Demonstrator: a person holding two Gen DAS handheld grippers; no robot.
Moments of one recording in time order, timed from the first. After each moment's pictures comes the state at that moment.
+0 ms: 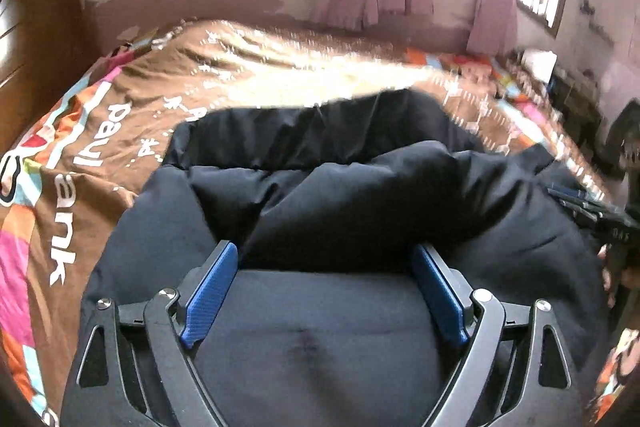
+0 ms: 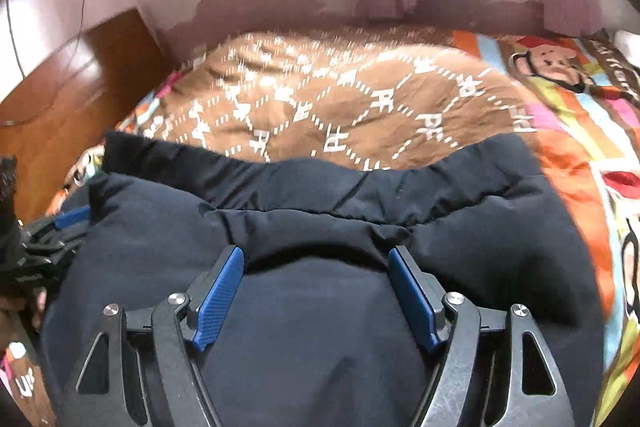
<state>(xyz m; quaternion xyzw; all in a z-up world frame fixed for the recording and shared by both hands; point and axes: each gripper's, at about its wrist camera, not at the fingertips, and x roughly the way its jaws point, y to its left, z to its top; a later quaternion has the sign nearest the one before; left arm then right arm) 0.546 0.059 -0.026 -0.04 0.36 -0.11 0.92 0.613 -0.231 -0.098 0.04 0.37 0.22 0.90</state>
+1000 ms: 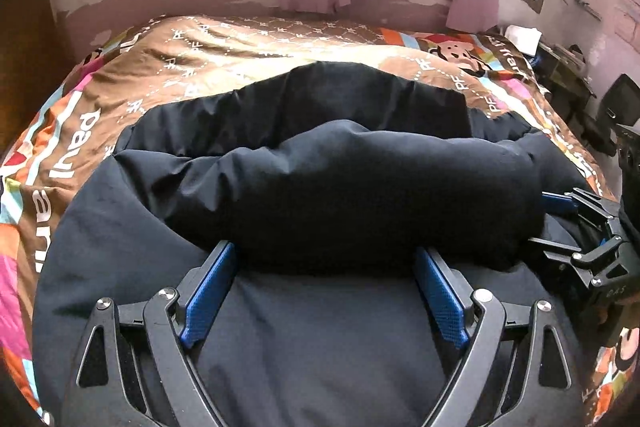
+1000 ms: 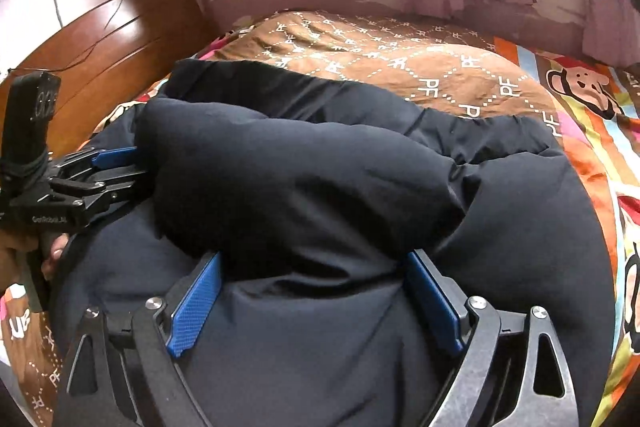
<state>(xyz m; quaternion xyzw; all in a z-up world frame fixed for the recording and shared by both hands) 0.566 0.012 -0.029 0.01 0.40 -0.13 0.91 0.588 -0.215 -0.109 -0.02 0.39 0.29 0.88</state>
